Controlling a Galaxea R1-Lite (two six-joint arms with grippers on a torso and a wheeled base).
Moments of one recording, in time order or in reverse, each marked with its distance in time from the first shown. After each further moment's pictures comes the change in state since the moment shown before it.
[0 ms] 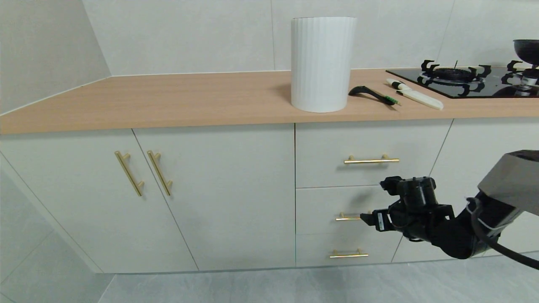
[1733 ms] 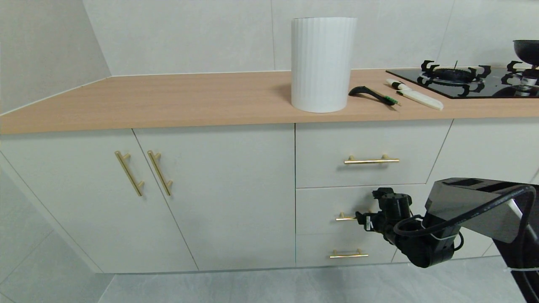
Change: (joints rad) left arm 0.000 0.000 0.000 0.000 0.000 0.000; right arm -0.017 0.351 -0.177 -0.258 -0.151 0.061
